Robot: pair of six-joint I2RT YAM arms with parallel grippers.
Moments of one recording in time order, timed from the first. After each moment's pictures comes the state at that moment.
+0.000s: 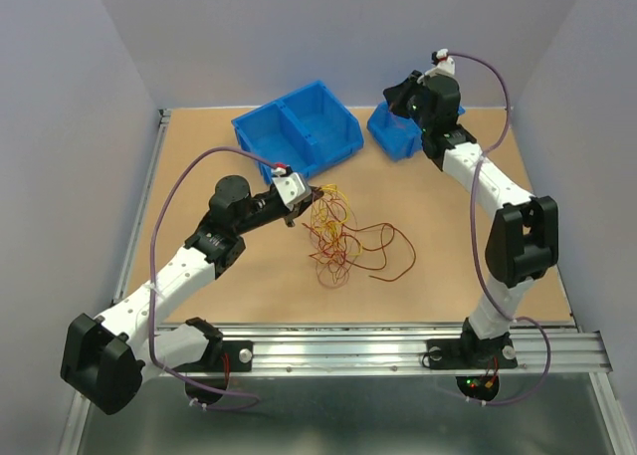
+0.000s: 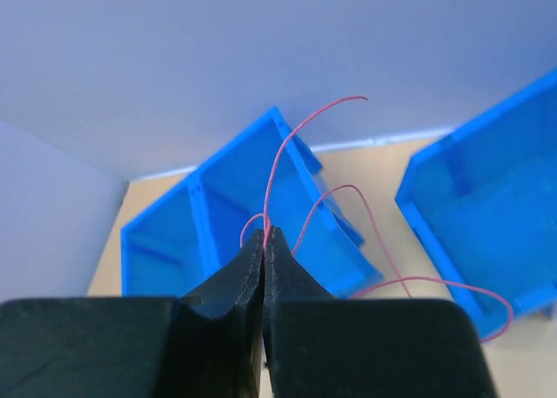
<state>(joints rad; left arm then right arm) -0.57 1.05 0.74 0.27 0.53 0.27 0.27 1.76 1.47 0.19 -0.02 0.55</state>
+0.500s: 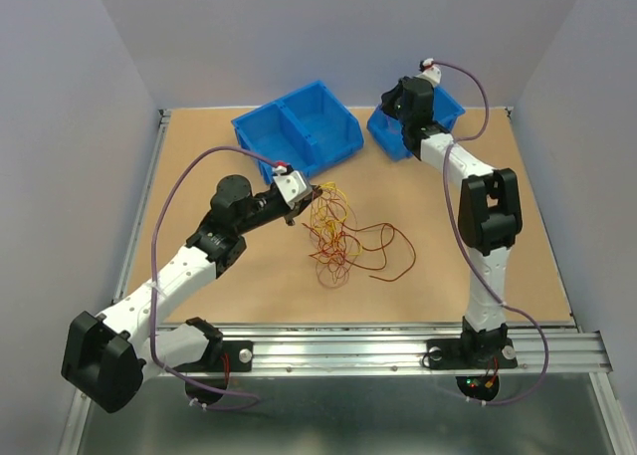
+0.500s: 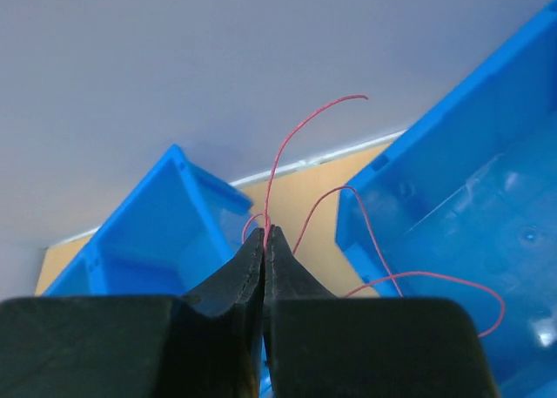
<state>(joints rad) -0.57 1.05 0.74 0.27 0.50 0.27 0.27 2.12 1.76 0.22 0.16 0.59</state>
